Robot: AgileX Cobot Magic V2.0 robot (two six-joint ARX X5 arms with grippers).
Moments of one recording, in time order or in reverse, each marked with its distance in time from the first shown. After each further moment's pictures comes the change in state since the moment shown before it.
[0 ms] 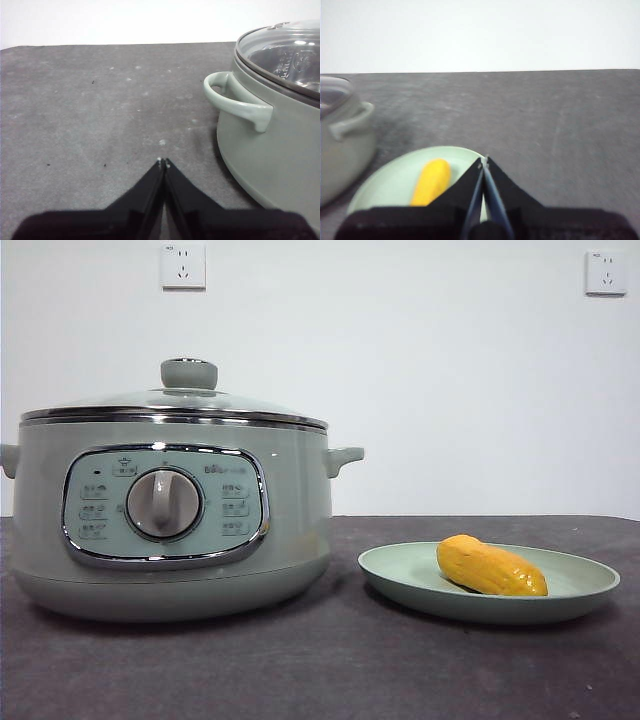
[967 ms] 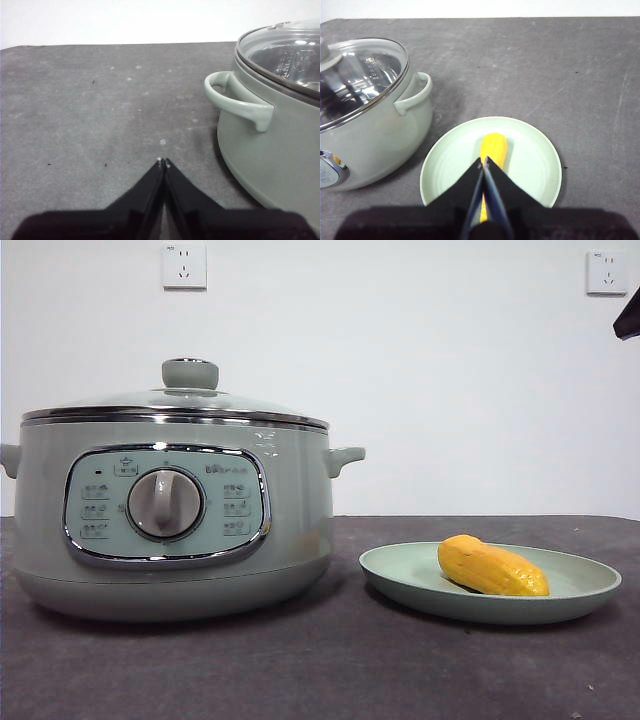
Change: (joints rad) left arm 0.000 0.000 0.000 0.000 0.001 0.000; right arm 0.360 0.391 0.334 -0.193 0.180 0.103
